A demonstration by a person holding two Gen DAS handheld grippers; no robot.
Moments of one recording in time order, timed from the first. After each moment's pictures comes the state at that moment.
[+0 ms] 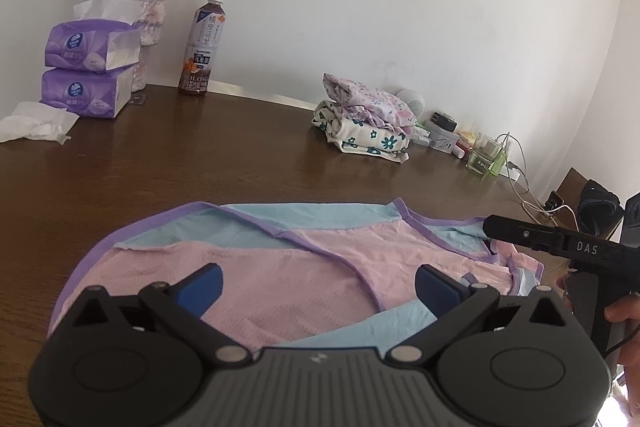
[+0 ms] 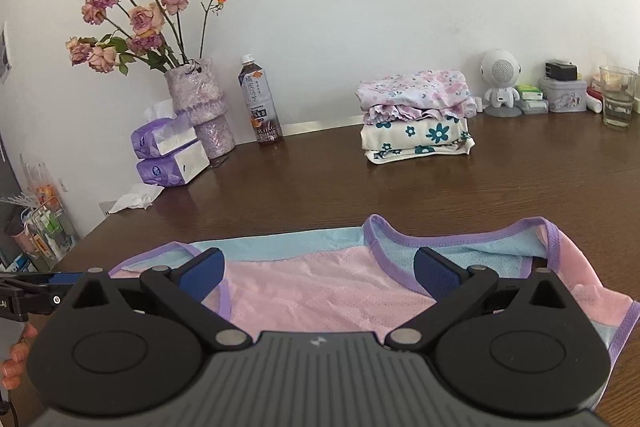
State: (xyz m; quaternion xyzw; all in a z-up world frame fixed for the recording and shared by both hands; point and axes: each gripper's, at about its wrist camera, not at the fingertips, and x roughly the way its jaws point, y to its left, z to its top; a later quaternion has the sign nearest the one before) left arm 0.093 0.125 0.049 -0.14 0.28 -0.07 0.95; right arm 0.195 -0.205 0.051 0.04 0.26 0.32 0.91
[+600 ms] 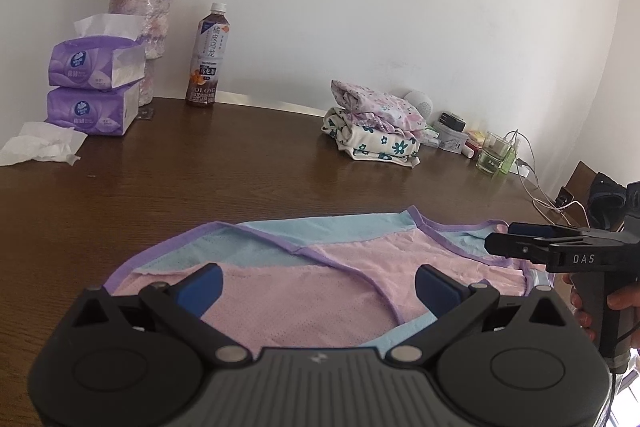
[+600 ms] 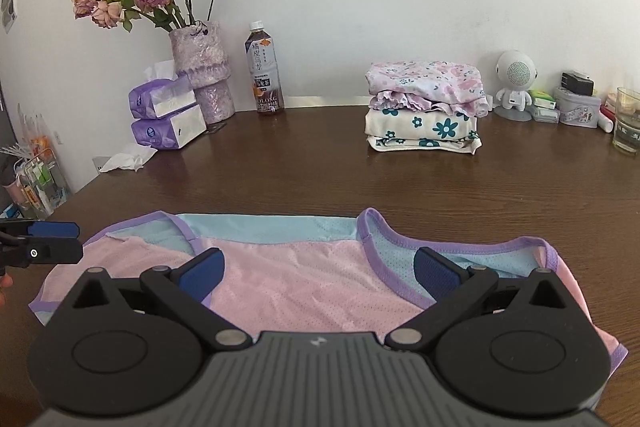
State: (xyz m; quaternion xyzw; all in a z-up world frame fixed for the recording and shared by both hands) left arm 0.103 0.138 0.060 -0.12 0.29 -0.07 0.95; right arm 0.214 -0.190 0.057 -0.02 0.29 0.33 0.90
